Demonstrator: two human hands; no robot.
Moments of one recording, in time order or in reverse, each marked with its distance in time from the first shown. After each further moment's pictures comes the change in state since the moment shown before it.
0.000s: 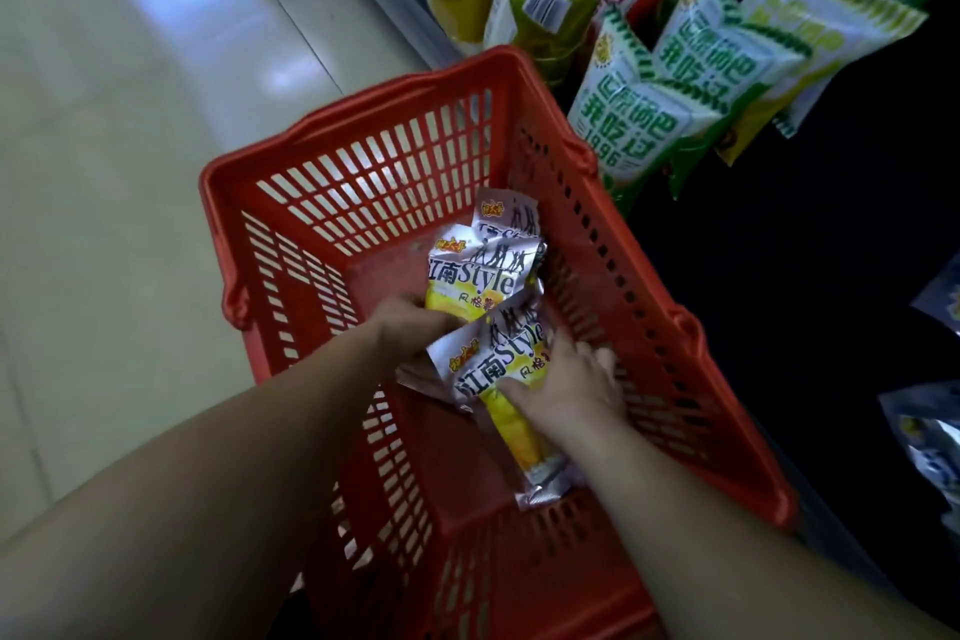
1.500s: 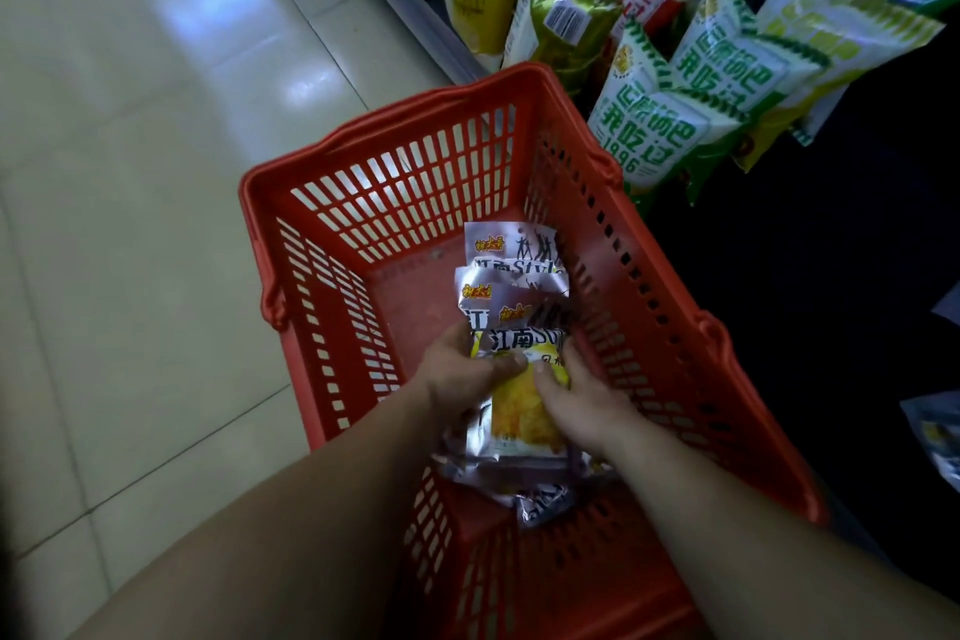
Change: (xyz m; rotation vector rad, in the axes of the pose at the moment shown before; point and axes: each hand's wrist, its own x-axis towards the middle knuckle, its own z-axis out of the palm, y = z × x) left_hand -0.056 -0.020 0.042 -0.458 -0.121 0.153; right_hand 0.001 0.014 0.002 0.196 -0.318 0.100
